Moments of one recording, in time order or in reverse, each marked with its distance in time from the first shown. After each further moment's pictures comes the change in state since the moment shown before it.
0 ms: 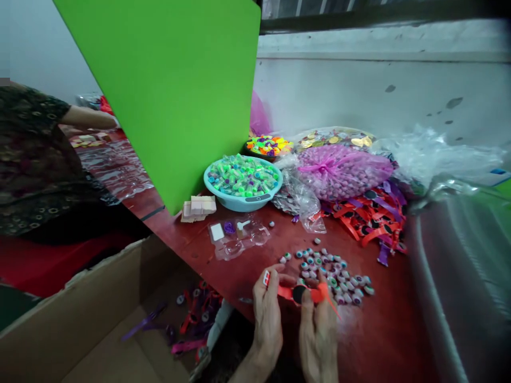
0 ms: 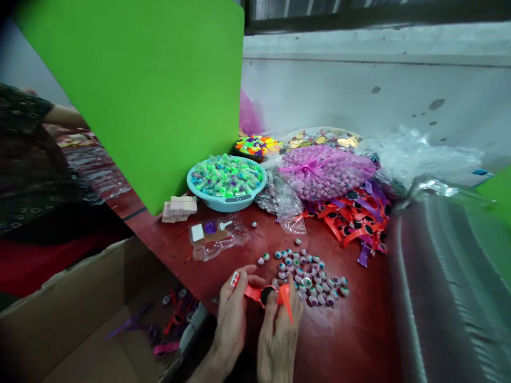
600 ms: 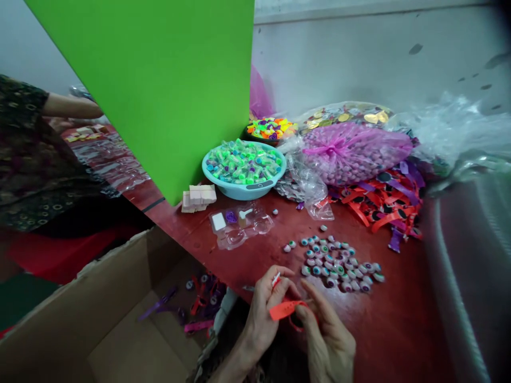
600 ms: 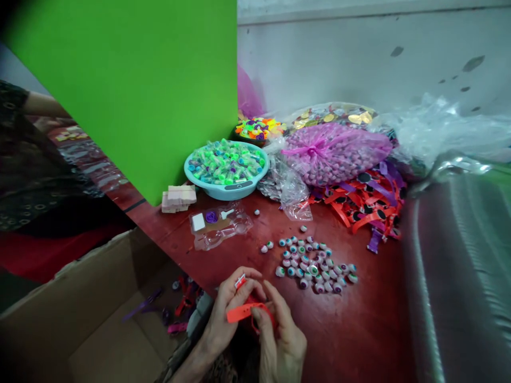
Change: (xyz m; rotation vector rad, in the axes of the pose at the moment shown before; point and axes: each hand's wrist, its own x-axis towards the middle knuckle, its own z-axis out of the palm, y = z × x) left_hand -0.004 0.015 -0.029 0.359 -0.372 0.026; right_hand -0.022 -0.002 -0.011 0.201 -0.128 0.017
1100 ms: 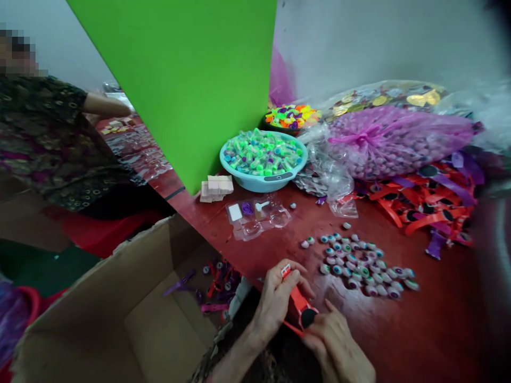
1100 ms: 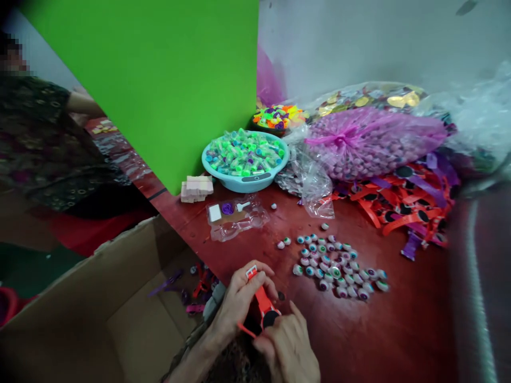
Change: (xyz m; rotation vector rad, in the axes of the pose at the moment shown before) left_hand 0.003 -0.008 -0.004 -0.167 0.034 -0.111; right_hand -0.002 -0.005 -0.016 -0.317 -0.325 -0.702
